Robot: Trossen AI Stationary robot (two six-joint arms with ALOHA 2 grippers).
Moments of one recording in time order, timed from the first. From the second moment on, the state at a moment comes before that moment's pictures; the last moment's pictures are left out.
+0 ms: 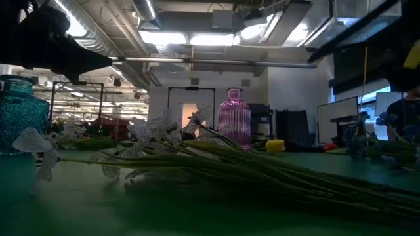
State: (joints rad) left arm -0.16 0.08 0.01 0.07 -0.53 -0.03; right arm 0.70 1.76 1.06 -0.94 -0.12 1.58
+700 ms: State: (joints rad) left arm -0.16 0.08 0.01 0.07 -0.53 -0.03; right arm 0.55 1.74 1.23 -0.82 0.09 1.21
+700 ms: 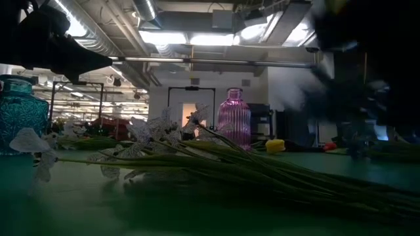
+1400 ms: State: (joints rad) left arm -0.16 0.08 0.01 0.07 -0.53 -0.03; right arm 0.26 1.74 1.66 -0.35 0.89 0.16
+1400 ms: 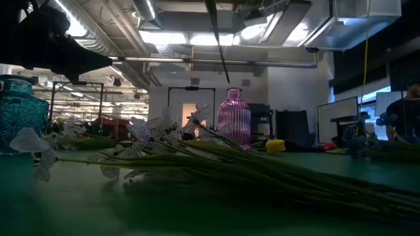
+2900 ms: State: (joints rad) left arm -0.16 0.08 0.01 0.07 -0.53 -0.03; right arm 0.20 1.72 1.82 -1.33 0.24 0.61
